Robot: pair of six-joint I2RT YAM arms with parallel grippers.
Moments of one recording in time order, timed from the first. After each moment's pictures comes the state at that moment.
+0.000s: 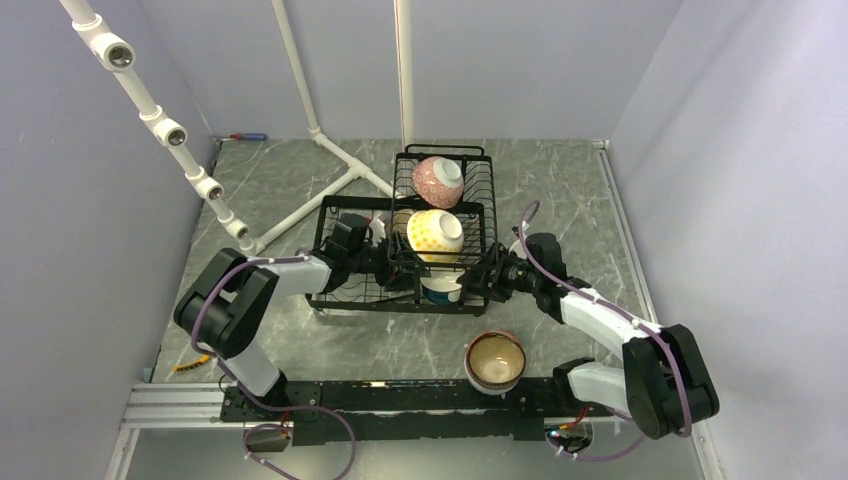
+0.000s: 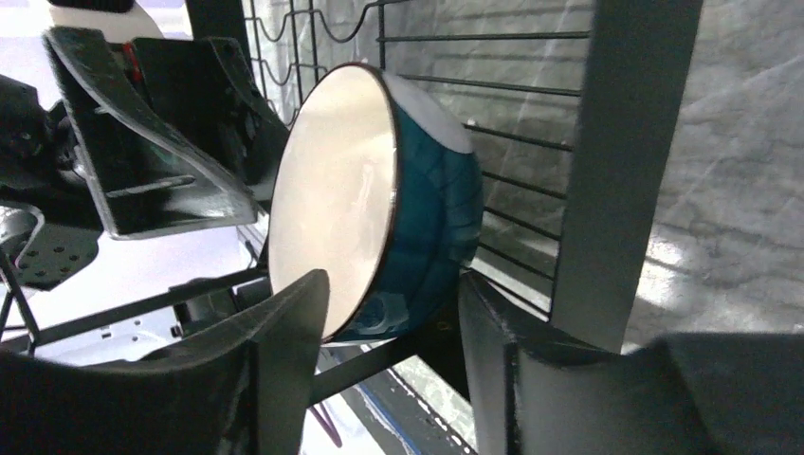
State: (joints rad) left arm -0.54 1.63 0.72 0.33 0.68 -1.07; right arm 0.32 1.17 0.43 0.09 -0.58 0.88
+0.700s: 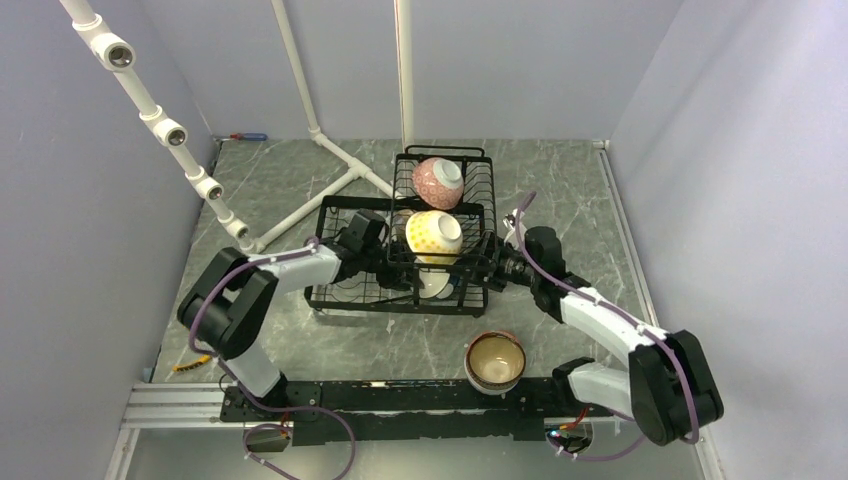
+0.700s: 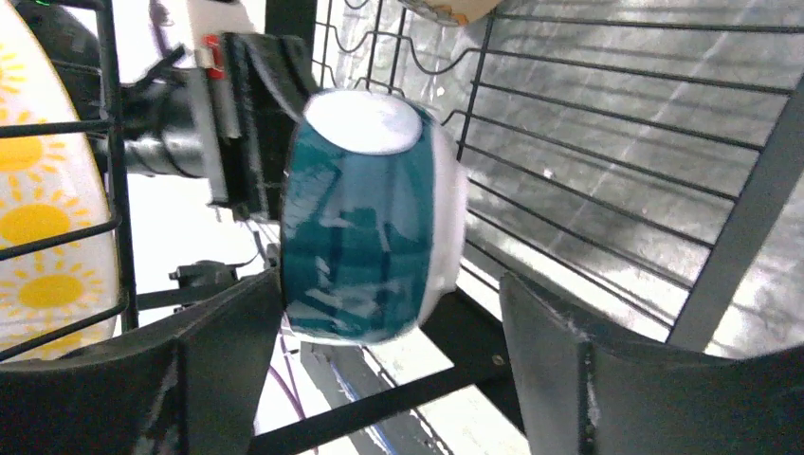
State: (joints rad) left arm -0.60 1.68 0.86 0.02 0.55 -0.87; right arm 0.35 1.18 0.47 0.20 -0.61 0.83
